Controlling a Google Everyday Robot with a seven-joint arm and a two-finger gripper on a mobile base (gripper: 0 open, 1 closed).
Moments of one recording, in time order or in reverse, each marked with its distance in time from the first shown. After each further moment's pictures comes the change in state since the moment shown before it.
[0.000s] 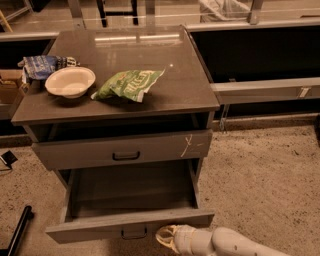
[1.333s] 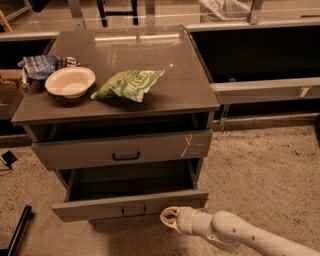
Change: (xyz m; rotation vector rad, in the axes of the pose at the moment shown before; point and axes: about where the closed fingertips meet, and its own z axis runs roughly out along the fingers) arm 0.000 -0.077 0.000 0.103 0.040 -0.101
